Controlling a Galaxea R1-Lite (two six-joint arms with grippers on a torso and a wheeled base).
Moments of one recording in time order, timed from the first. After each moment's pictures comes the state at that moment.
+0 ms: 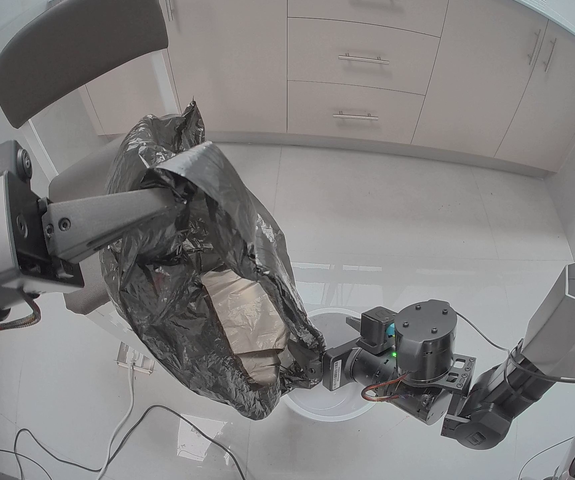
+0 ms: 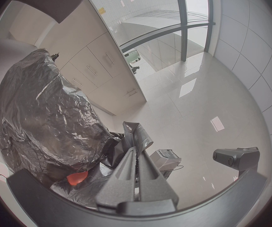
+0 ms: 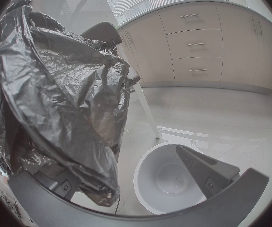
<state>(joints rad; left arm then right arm) -0.52 1.18 -0.72 -0.52 -0.61 -0.76 0.83 2.07 -0.59 -1.20 -0.24 0.21</state>
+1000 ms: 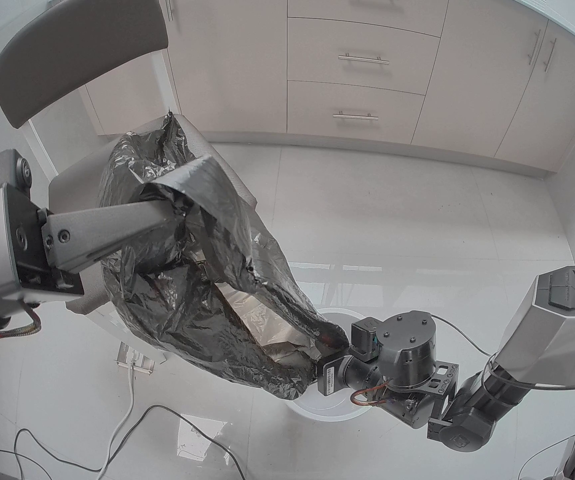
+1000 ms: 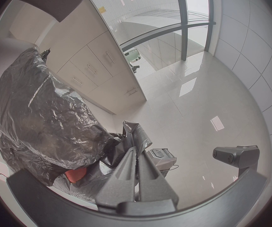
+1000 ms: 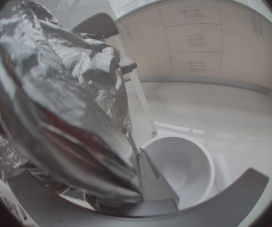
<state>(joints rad) -0.52 1.17 -0.70 -0.52 -0.61 -0.76 0.82 2.15 -0.62 -1.20 -0.27 0.21</state>
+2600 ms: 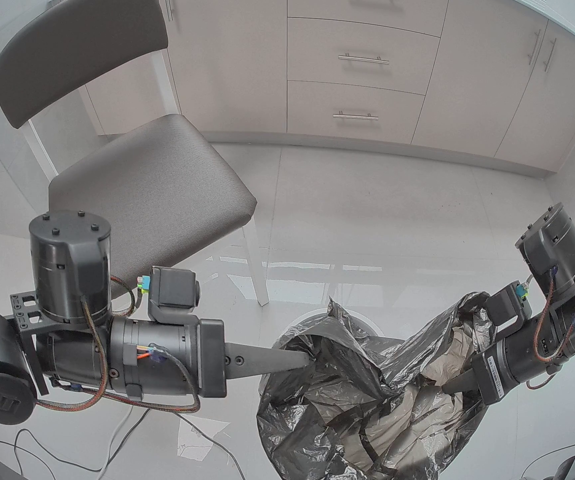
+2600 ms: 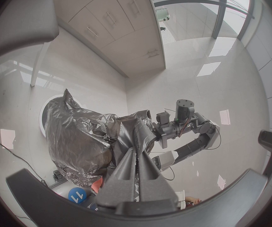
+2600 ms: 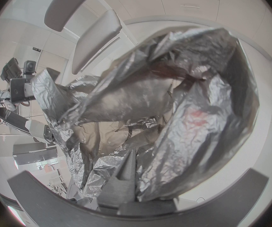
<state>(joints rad) -0.71 1.53 -0.64 -0.52 -0.61 -0.75 0.64 1.48 -0.97 0.51 0.15 0.30</state>
